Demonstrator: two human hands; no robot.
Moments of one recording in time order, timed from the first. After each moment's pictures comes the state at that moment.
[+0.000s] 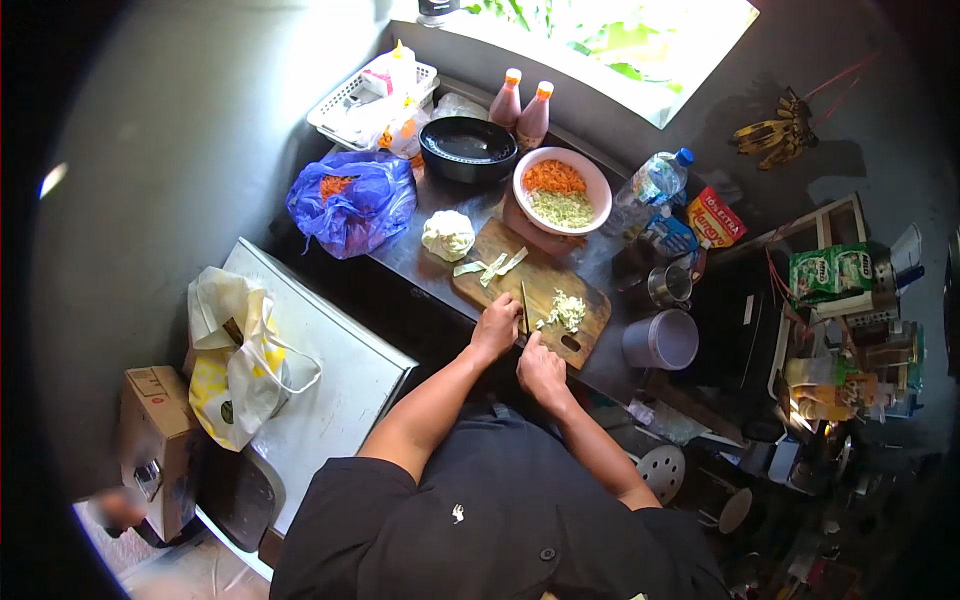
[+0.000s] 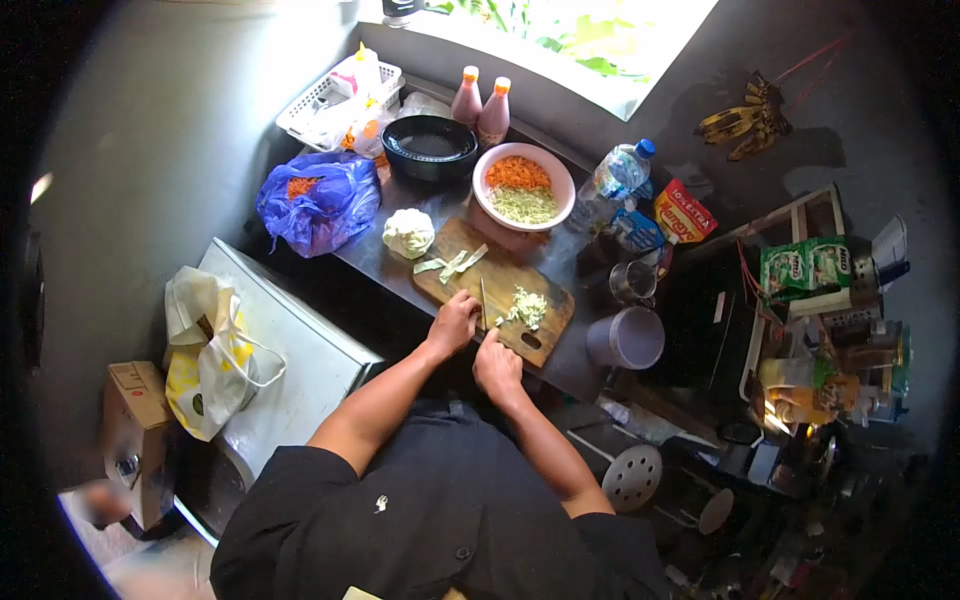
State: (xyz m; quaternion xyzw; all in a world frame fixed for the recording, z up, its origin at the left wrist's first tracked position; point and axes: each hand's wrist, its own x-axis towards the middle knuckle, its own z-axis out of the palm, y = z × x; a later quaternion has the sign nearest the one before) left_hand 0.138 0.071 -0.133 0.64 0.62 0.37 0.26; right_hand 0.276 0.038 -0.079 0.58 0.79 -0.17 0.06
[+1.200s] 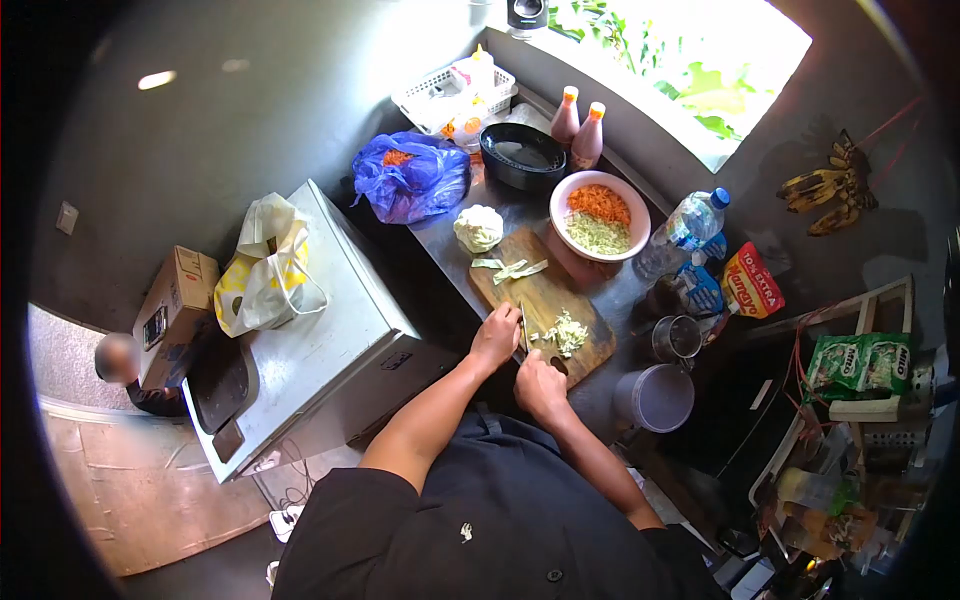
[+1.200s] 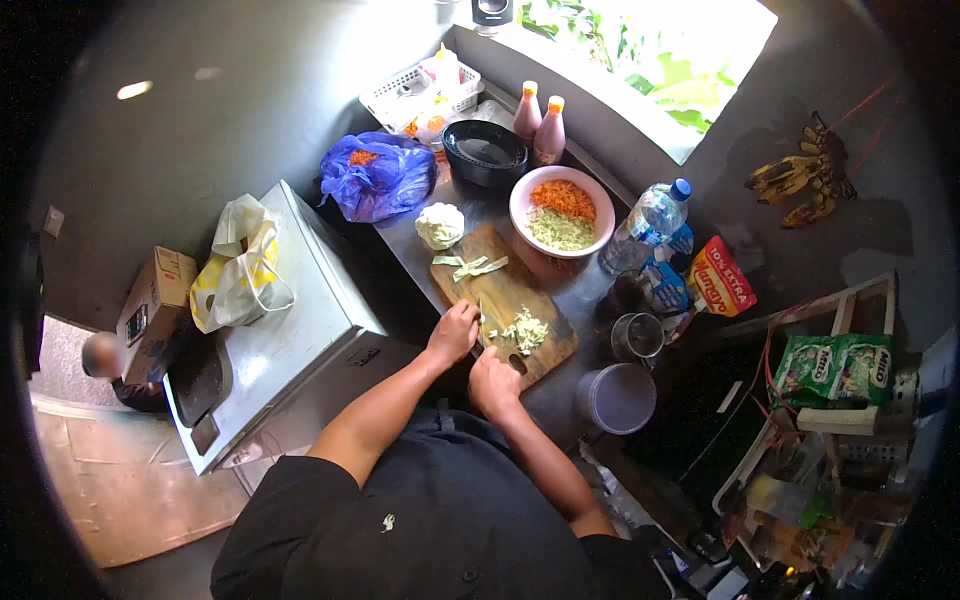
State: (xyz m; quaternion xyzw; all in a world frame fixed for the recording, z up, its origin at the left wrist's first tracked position) left_hand 0.189 0.059 -0.133 0.56 0.75 0.33 0.11; right_hand 0.338 0.067 -0.064 0.40 0.89 -0.21 0.06
